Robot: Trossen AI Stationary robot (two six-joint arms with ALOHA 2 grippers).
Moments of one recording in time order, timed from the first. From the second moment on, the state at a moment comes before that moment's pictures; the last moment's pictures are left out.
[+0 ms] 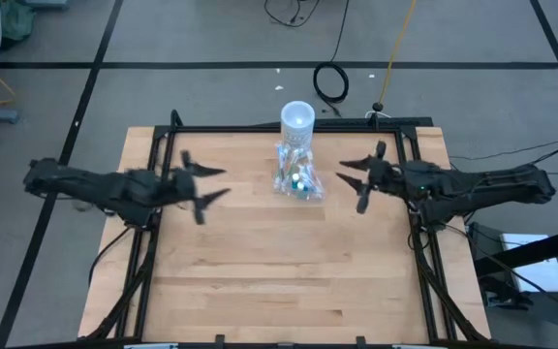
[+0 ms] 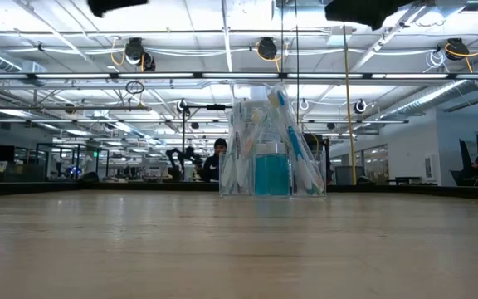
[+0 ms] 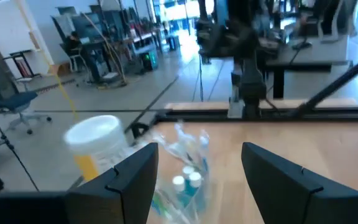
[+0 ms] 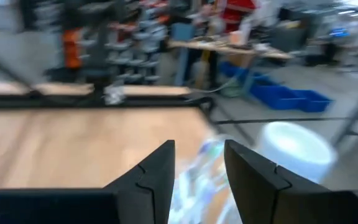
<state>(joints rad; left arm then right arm) -0.20 0.78 0.69 -0.01 -0.48 0.12 0.06 0.82 0.73 -0.03 0.44 -0.10</state>
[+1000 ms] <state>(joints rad) -0.20 0.02 0.31 -0.26 -0.25 0.22 0.06 0.25 0.23 -0.08 -0.06 -0.04</state>
